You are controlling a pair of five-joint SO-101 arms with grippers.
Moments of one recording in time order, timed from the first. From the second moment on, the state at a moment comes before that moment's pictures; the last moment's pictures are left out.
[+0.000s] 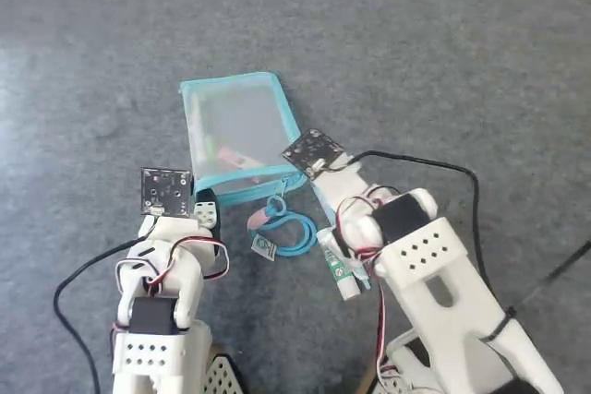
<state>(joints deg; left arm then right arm) -3.6 -93.2 94.1 44.4 3.6 -31.2 -37.2 45.0 74.9 16.4</state>
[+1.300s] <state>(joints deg) -3.7 -93.2 94.1 44.4 3.6 -30.0 -8.7 50.0 57.9 14.3</state>
